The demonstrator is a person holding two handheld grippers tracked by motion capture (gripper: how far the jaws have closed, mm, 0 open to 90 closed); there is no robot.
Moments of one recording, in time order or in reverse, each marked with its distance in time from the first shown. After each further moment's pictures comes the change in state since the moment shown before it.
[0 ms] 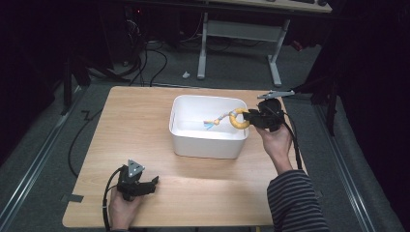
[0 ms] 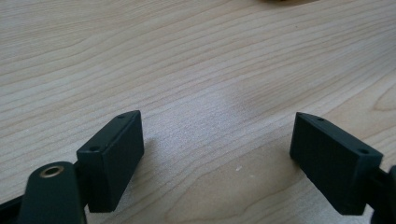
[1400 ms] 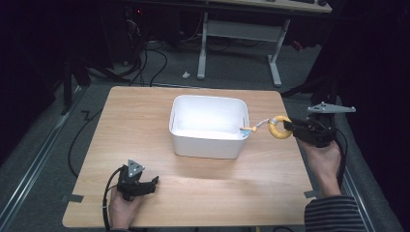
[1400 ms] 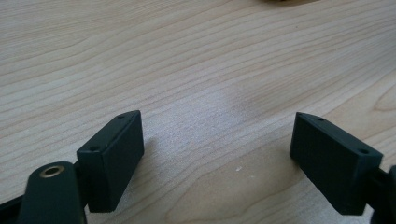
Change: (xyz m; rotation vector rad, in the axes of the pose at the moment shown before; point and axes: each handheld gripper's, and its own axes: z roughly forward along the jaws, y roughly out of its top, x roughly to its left) left arm 0.000 0.000 0.000 0.000 0.000 0.000; right arm -0.051 -0.047 -0.100 -0.067 -0.082 0.013
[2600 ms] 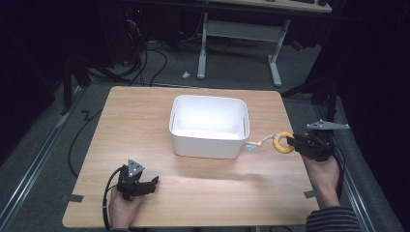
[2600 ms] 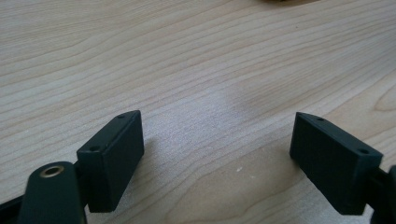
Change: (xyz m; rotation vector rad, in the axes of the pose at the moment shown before) left arm 0.000 0.000 0.000 0.000 -0.001 0.000; right arm -0.019 -0.054 0.018 0.086 -0.048 0.035
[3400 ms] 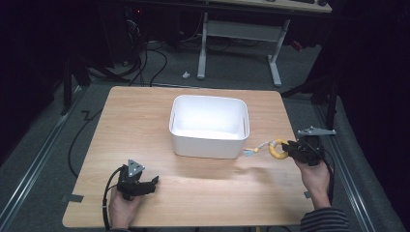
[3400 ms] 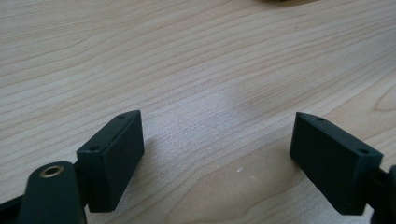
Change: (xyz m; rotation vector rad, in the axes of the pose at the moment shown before) left arm 0.000 0.000 0.000 -0.001 -0.002 0.001; right arm 0.001 -0.022 0.032 0.068 -0.021 0.015
